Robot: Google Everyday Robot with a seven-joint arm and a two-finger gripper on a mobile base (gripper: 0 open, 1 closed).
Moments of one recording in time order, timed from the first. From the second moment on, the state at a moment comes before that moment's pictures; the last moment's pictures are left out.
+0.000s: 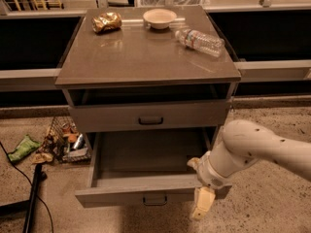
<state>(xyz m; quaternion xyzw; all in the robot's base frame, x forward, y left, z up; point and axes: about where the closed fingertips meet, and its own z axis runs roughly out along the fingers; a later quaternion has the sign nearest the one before) 0.404 -0.112 0.588 -0.63 0.73 0.21 0.12</state>
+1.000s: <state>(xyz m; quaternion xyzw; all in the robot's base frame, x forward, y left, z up) 0.405 -0.106 0.451 -0.66 0.69 0.27 0.13</state>
